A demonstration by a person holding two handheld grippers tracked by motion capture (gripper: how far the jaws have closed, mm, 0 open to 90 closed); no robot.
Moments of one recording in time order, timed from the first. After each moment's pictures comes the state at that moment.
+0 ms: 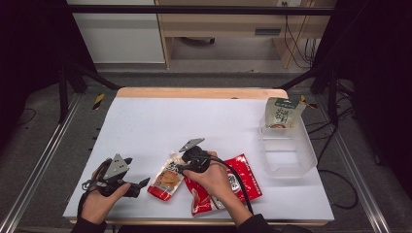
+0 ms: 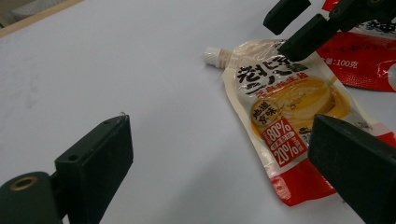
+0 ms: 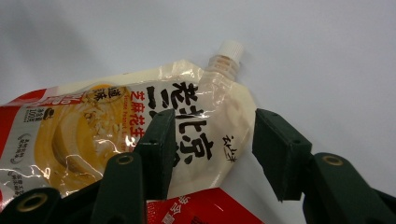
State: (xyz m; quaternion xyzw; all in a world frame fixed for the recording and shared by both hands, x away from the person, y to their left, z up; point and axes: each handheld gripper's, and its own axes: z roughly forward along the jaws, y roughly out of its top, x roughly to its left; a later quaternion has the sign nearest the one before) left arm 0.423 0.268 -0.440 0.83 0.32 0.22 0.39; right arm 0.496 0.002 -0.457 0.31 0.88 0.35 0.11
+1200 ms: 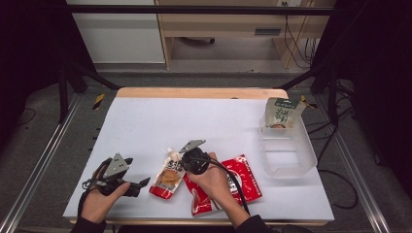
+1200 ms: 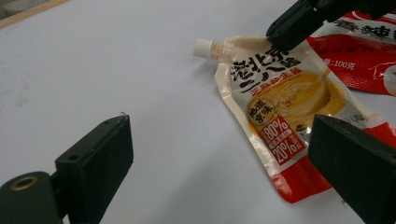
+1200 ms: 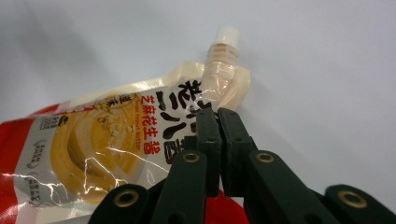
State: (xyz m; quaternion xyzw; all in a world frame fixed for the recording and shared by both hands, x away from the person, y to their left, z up) left arm 0.425 0.270 -0.441 0.83 0.33 0.21 0.40; right arm 0.491 0.002 -0.457 0.31 0.87 0.37 0.11
